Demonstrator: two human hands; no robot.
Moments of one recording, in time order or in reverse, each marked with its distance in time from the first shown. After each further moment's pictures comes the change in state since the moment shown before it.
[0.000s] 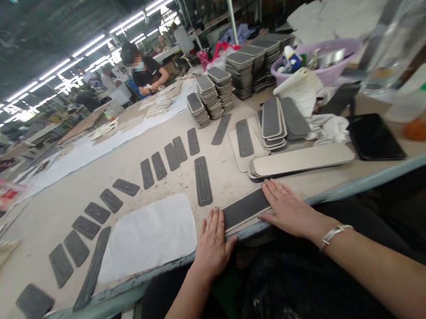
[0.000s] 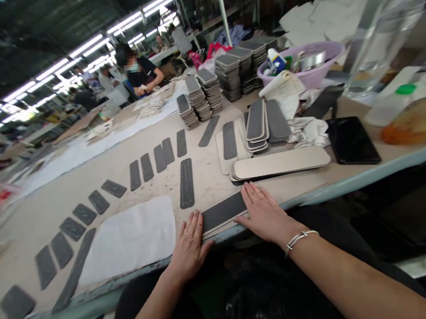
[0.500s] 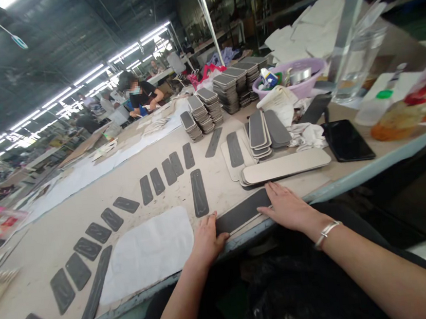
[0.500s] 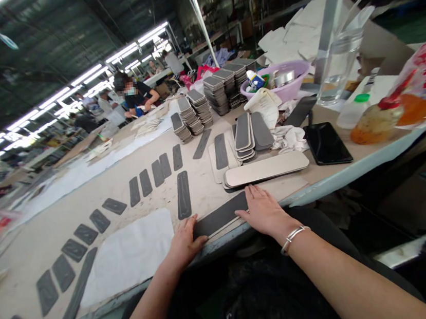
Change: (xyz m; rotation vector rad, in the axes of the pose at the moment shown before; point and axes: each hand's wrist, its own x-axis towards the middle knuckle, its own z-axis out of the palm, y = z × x) left_hand 0.039 -0.005 -0.031 -0.205 -0.078 -0.159; right_hand 0.002 0.020 -0.013 0.200 0.013 0.220
